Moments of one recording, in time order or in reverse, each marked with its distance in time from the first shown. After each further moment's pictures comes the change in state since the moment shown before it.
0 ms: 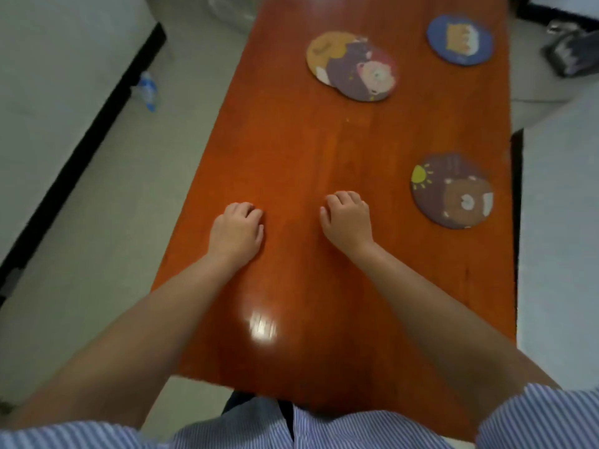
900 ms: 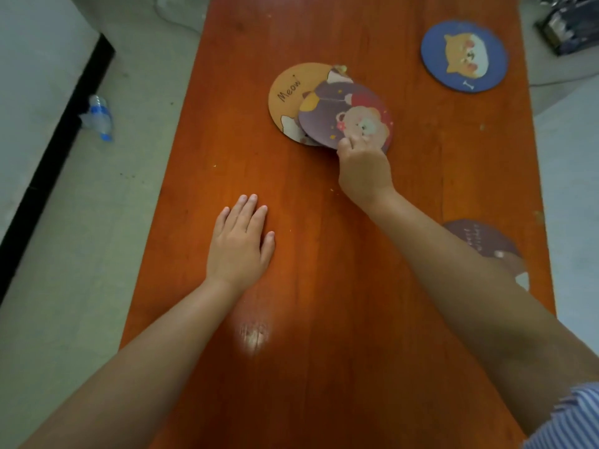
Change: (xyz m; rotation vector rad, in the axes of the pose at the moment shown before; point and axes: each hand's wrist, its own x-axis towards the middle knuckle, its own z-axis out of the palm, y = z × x) left_hand 0.183 0.023 0.013 -0.062 0.126 0.128; right_hand 0.232 0.076 -0.044 -0.216 0.106 -0.069
